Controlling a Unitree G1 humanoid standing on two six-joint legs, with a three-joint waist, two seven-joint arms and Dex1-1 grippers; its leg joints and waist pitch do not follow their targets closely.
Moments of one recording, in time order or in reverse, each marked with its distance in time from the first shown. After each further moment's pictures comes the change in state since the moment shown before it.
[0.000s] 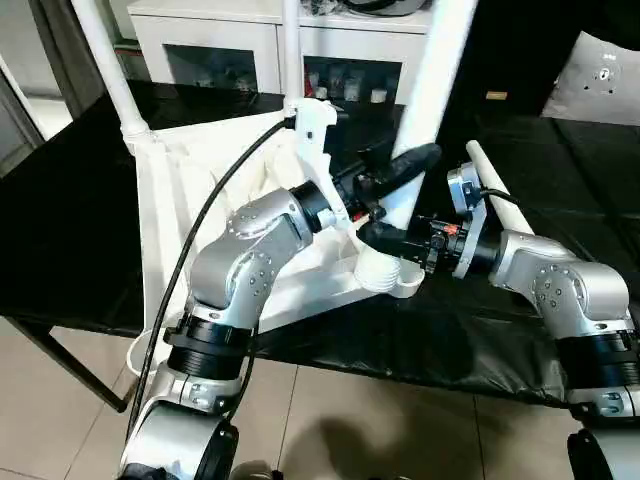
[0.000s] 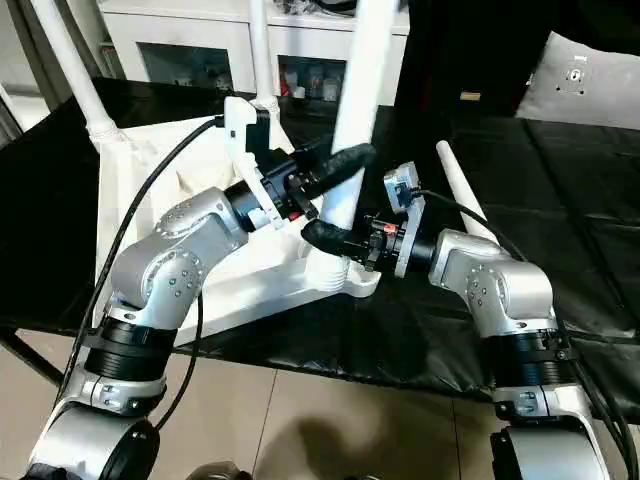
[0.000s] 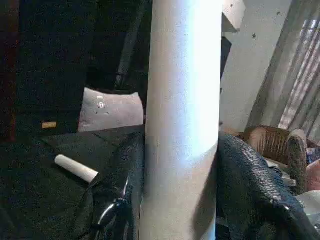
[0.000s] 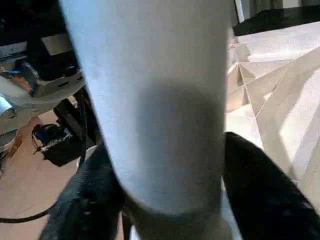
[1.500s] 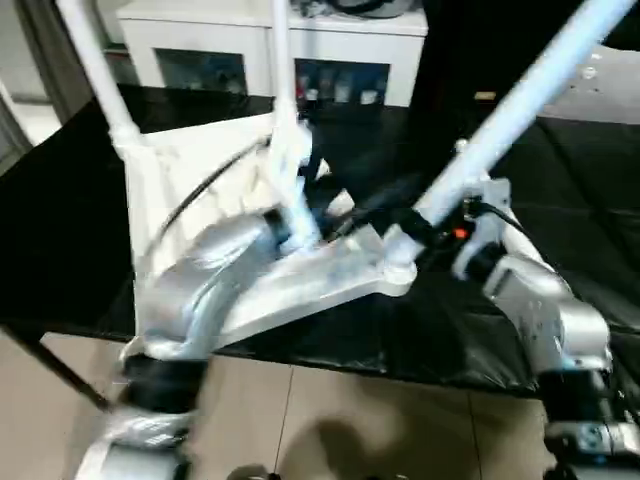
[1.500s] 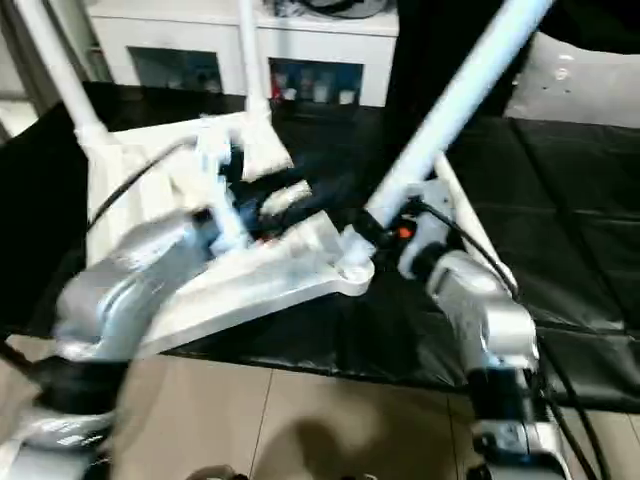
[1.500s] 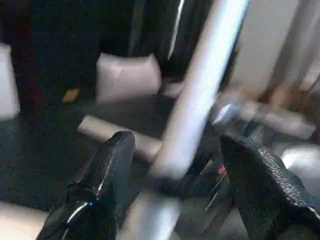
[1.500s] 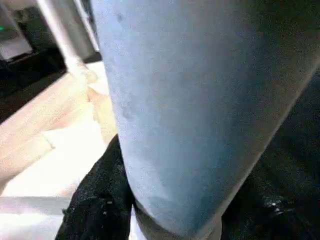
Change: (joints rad) left arm 0.165 0.210 -0.063 -0.185 0.082 0.101 0.008; right arm 0.156 0.129 -0.124 -0.059 -0.190 -0.213 -0.481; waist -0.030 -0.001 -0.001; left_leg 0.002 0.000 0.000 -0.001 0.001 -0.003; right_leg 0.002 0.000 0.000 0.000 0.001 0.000
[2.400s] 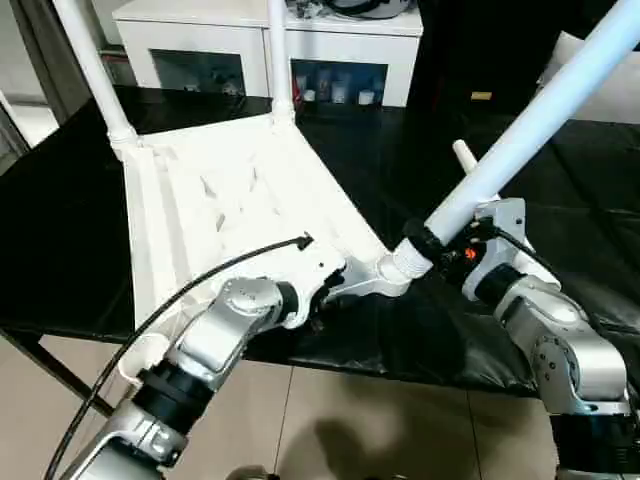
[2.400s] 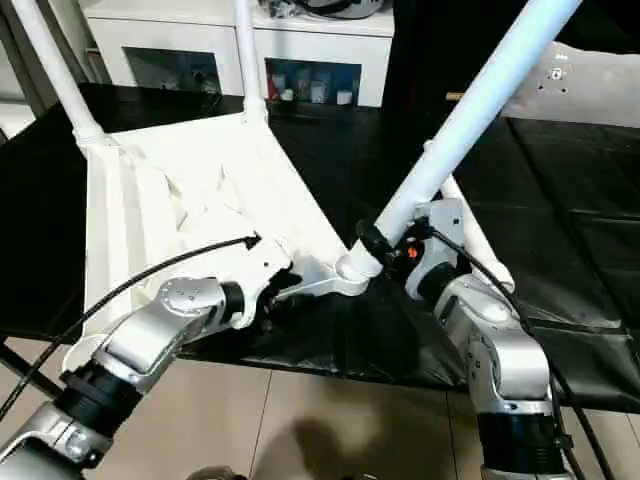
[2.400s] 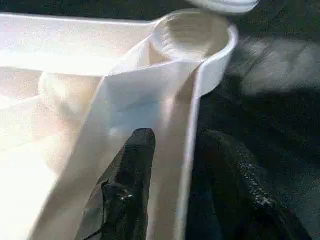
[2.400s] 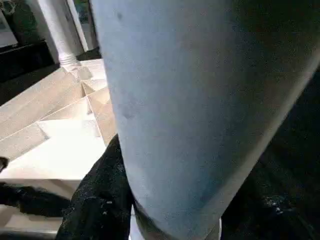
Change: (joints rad) left arm -0.001 0.057 -0.287 0.381 0.306 -0.105 -0.016; right arm 0.141 -0.005 0.033 -0.194 -0.036 -0.044 -0.042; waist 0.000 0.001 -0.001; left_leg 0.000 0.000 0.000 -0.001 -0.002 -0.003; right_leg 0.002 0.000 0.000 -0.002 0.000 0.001
